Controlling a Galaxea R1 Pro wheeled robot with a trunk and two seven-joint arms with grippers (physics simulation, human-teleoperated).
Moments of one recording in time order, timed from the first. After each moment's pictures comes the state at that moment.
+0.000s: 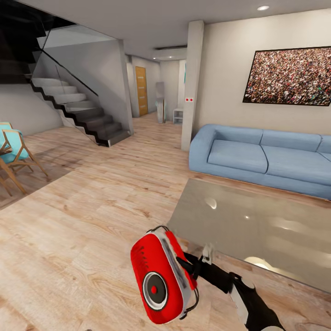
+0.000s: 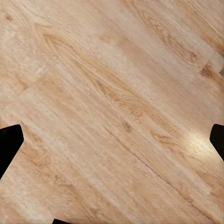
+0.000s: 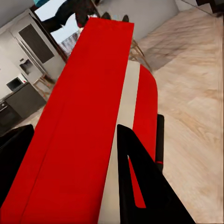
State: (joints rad) left arm 0.06 -0.08 0.36 -0.89 0.11 -0.04 -0.19; right arm -0.45 0.03 -0.14 -0.69 -0.17 -0.10 1.14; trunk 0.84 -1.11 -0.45
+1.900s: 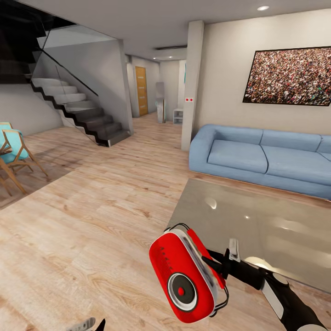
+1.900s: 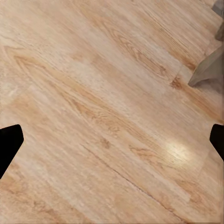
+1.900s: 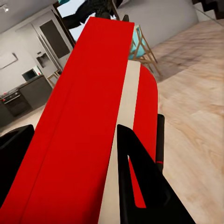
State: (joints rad) left arm 0.06 -0.07 0.35 -0.99 0.10 0.00 -0.30; right arm -0.45 -0.21 -0.01 -0.75 -0.41 -0.10 1.30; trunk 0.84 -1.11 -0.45
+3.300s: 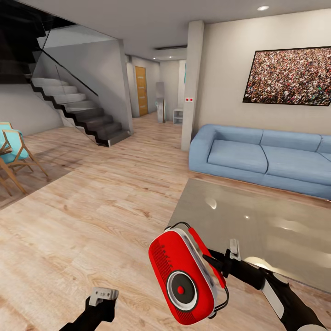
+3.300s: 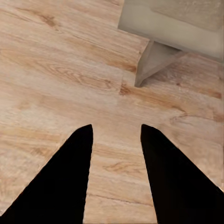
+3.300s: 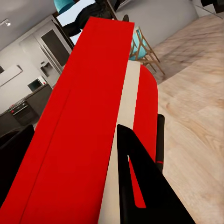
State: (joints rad) left arm 0.06 -0.02 0.09 -1.35 -0.02 0.25 -0.36; right arm -0.45 -0.21 -0.01 -0.74 -0.45 -0.02 1.31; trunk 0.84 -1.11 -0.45
